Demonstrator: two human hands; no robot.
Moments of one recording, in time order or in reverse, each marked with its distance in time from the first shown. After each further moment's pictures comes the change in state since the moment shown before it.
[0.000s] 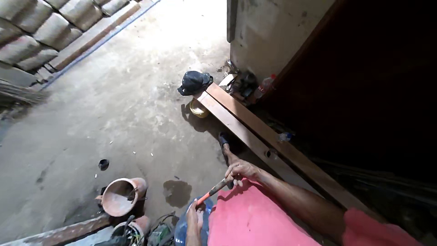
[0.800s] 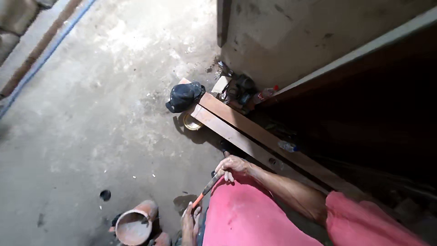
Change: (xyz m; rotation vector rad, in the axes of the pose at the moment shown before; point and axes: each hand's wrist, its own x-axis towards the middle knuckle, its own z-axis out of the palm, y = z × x) left_hand 0.038 0.208 0.149 0.276 0.041 -0.079; right_hand 0.132 -0.173 -0.096 0.357 0.070 -0.006
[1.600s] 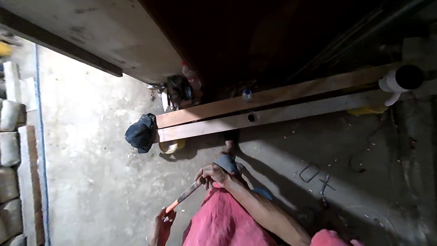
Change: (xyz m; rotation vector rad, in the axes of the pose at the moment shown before) left_hand 0.023 0.059 -0.023 0.614 -0.222 0.380; right_hand -0.078 0.210 0.051 0.357 0.390 -0.578
